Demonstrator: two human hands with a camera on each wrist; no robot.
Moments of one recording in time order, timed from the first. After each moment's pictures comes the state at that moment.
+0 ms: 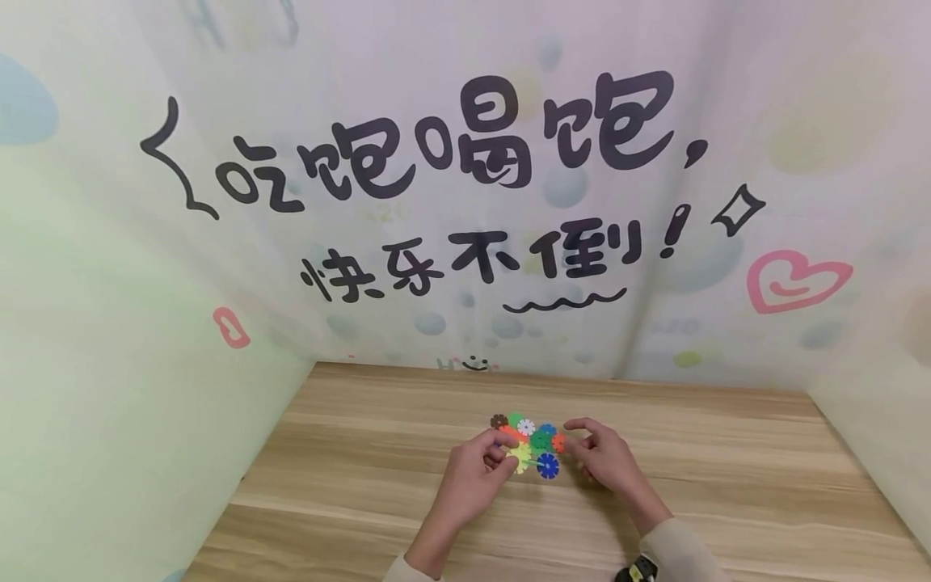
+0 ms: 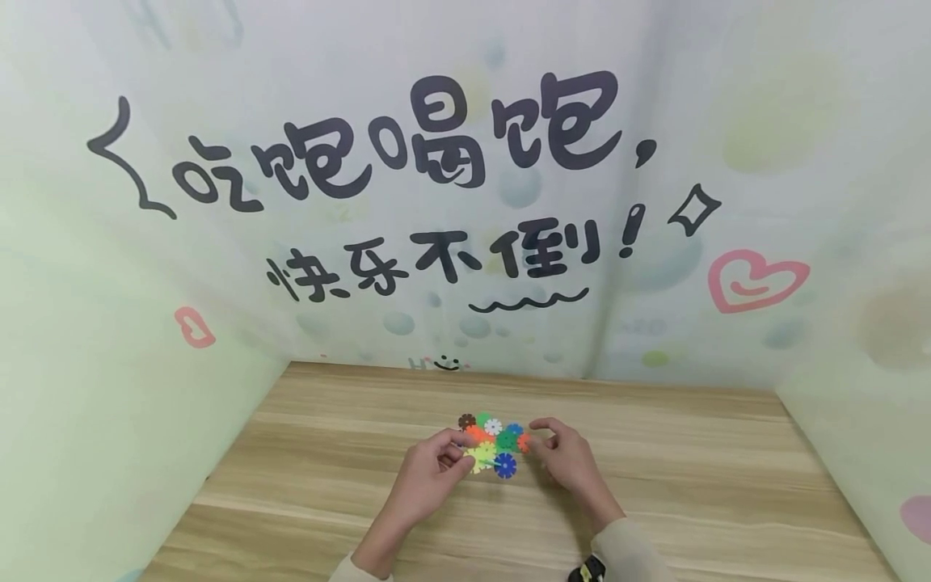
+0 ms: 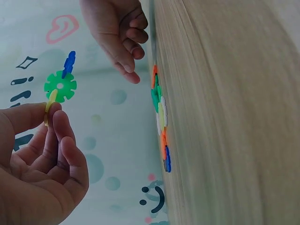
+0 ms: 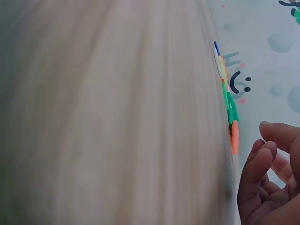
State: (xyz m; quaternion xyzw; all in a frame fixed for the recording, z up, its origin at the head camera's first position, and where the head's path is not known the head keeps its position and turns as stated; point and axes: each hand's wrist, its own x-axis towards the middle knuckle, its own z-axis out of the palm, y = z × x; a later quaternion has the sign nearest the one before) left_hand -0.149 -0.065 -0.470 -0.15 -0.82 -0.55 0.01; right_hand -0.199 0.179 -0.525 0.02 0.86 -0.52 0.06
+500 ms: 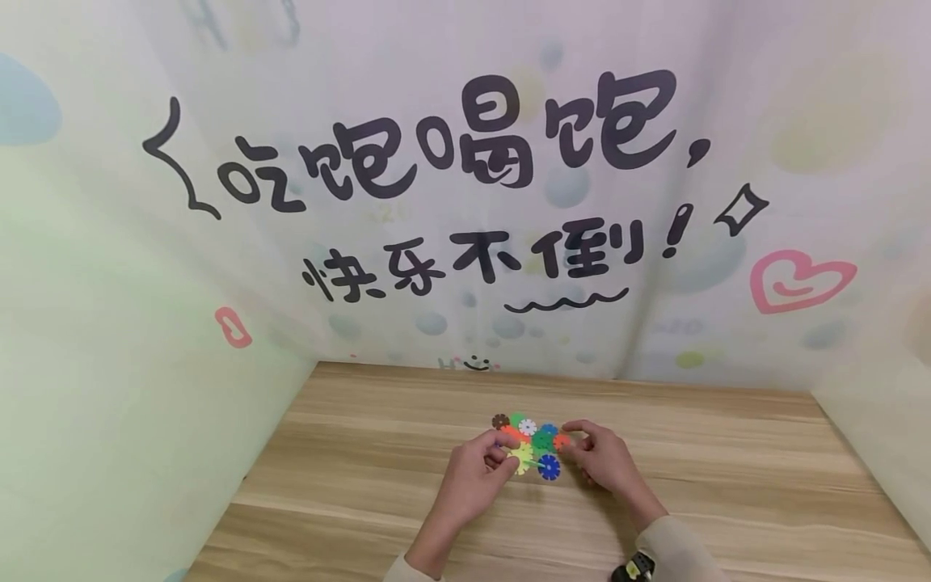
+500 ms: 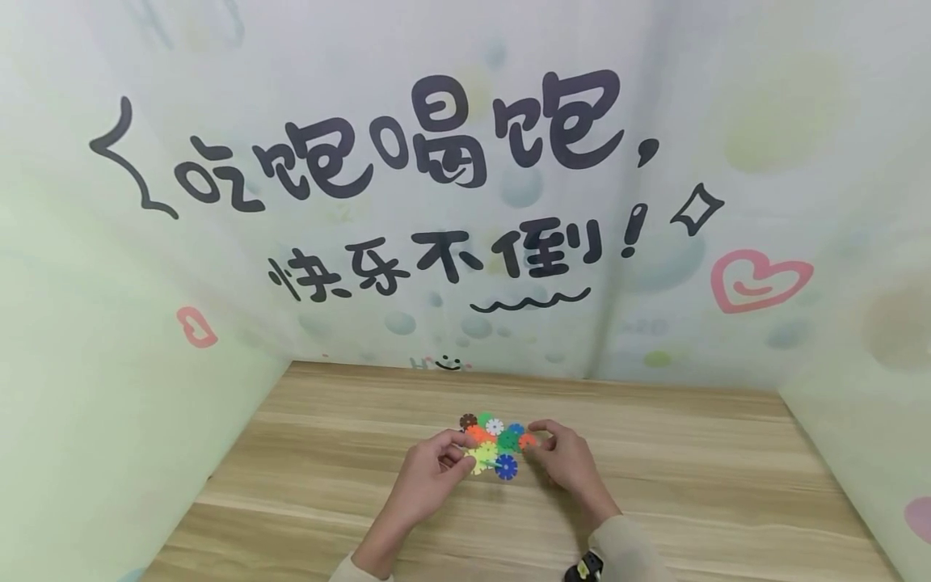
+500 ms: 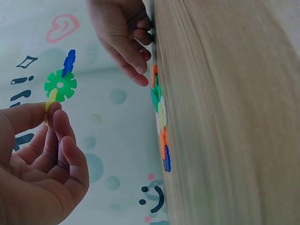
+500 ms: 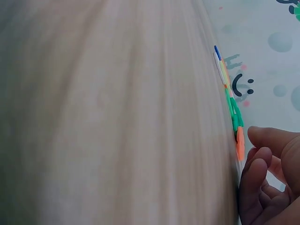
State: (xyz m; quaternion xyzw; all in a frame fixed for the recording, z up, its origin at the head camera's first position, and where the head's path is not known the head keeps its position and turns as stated) left_hand -0.148 -0.066 -0.471 -0.15 -0.82 -0.55 0.00; right_hand -0.205 0.176 -0.534 0.02 0.87 -0.49 0.05
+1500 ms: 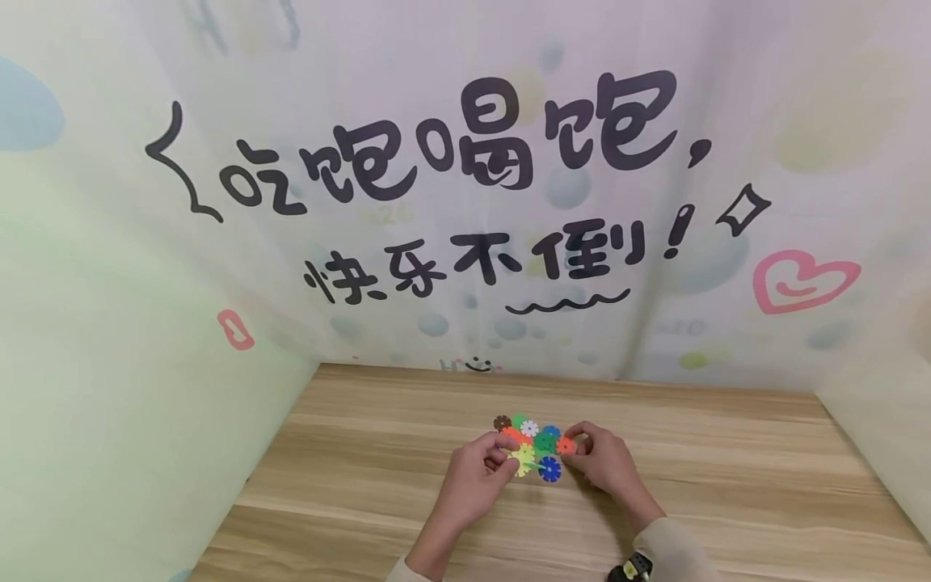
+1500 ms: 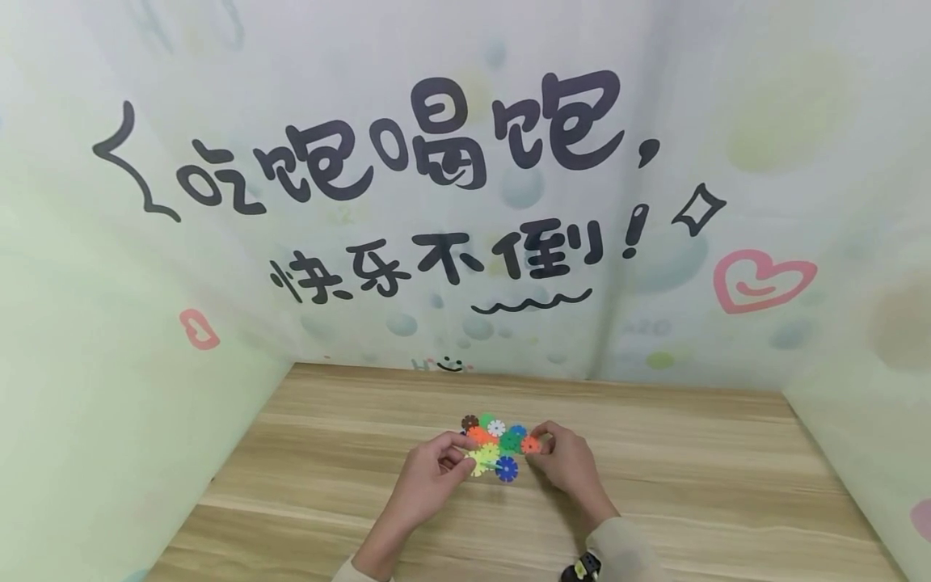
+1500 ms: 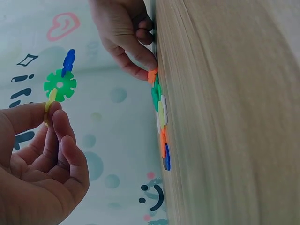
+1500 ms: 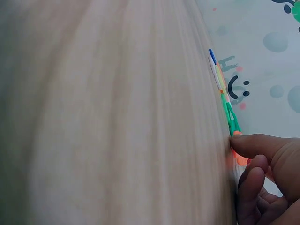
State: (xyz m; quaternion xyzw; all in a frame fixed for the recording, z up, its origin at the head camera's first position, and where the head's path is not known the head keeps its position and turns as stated) left_hand -0.149 -0.066 -0.470 -0.14 -0.82 -0.55 0.00; right_hand -0.206 0.175 -0.536 -0.01 0.91 -0.42 0.02
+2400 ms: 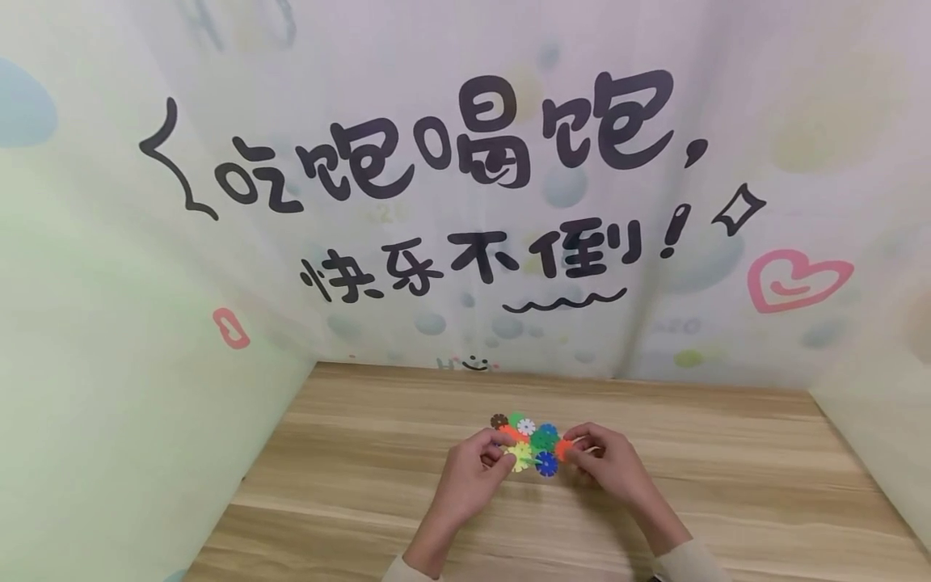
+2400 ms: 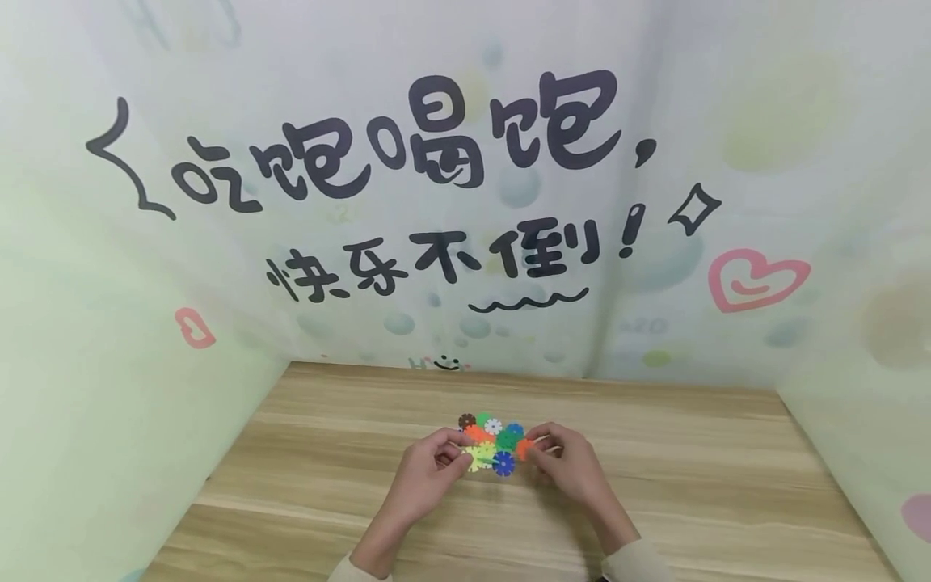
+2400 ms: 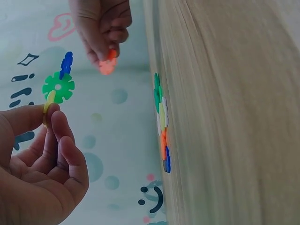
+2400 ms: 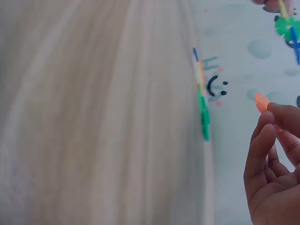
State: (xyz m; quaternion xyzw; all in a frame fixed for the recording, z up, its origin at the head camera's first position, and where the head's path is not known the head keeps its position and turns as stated) left_hand -0.150 -0.066 -0.471 -0.14 -0.82 -0.55 0.00; right_hand -0.182 0.185 -0.511 -0.04 0.82 -0.57 0.04
